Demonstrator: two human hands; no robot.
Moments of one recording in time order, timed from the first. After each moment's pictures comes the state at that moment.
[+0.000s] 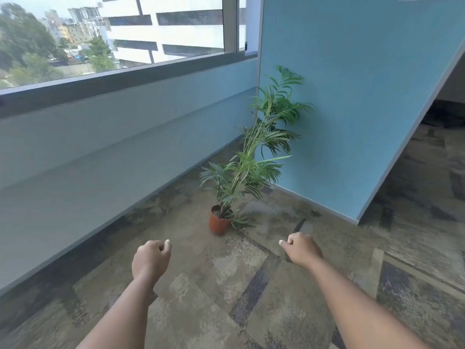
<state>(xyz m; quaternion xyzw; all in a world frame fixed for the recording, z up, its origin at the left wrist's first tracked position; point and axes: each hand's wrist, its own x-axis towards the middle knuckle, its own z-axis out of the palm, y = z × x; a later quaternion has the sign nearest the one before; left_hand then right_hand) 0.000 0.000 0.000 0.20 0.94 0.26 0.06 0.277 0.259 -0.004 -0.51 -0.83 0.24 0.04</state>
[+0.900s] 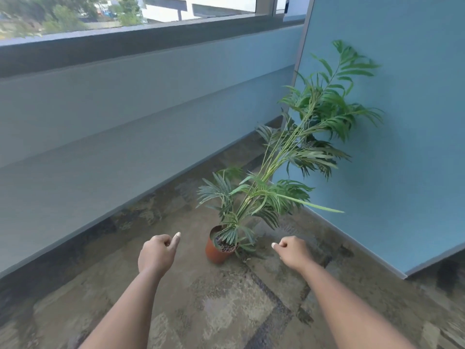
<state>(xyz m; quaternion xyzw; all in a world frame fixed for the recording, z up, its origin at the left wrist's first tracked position) -0.213 0.312 -0.075 0.12 0.94 0.31 0.13 0.007 0.576 -0.093 -0.46 -0.82 0.34 -0.03</state>
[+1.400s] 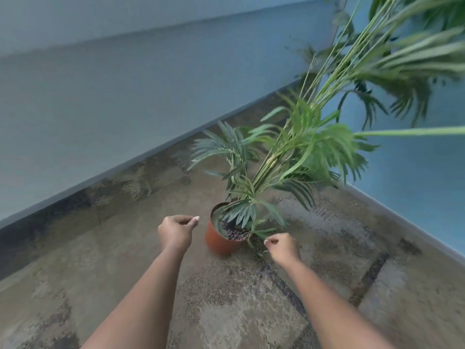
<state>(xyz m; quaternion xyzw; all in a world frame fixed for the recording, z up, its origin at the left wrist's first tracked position) -0.316 0.441 -0.417 0.01 0.88 0.45 0.14 -0.135 0.633 -0.465 -0.47 -0.78 0.41 -0.01</state>
